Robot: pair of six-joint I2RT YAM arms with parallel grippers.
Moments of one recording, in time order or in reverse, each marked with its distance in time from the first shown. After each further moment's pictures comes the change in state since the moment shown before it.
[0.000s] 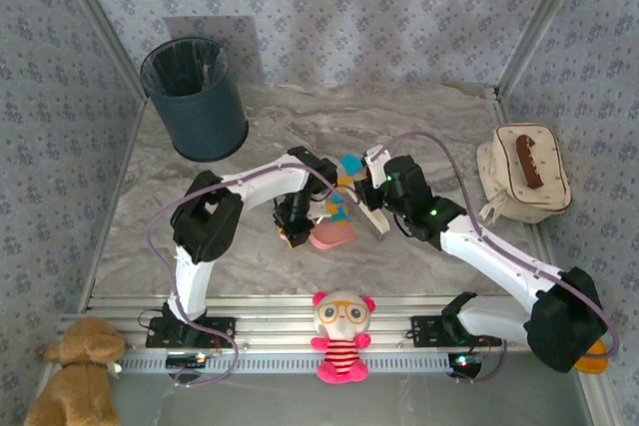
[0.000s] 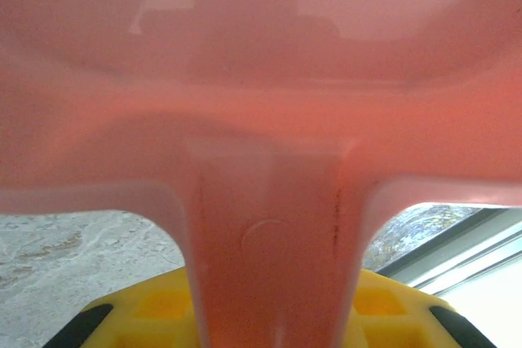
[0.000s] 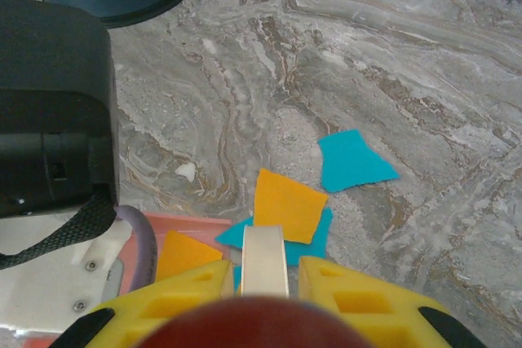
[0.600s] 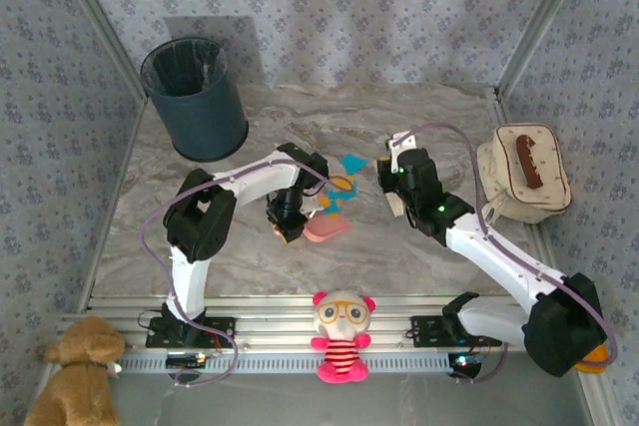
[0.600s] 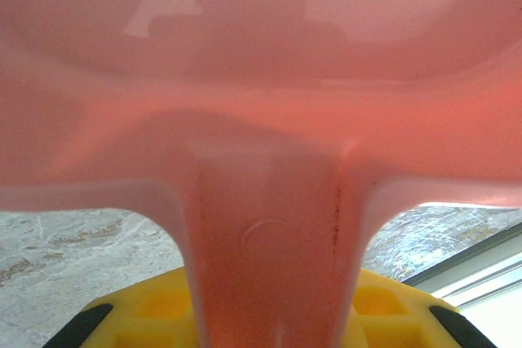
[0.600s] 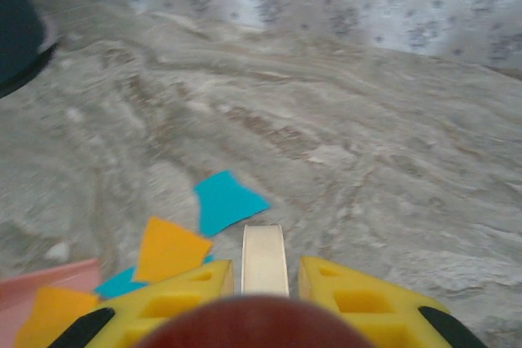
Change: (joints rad) left arm 0.056 -0.028 -0.040 0.039 -0.018 -0.023; right arm -0.108 0.000 0.000 0.078 0.242 0.047
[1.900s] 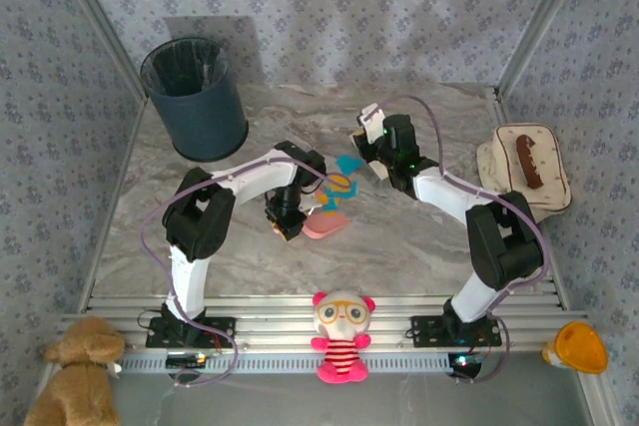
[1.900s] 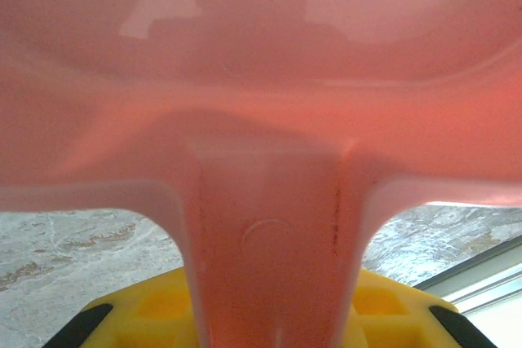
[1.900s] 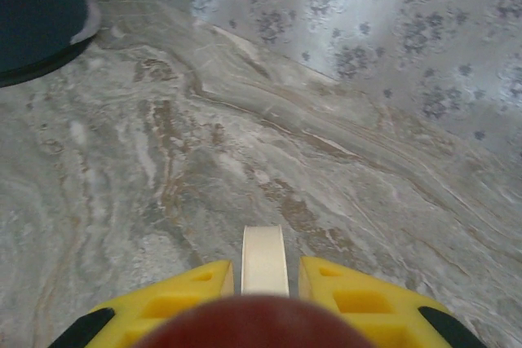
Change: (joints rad) left arm 0.016 0.001 0.000 0.018 0.008 -0.011; right arm -0.111 0.493 0.236 0.311 -0.337 -0.299
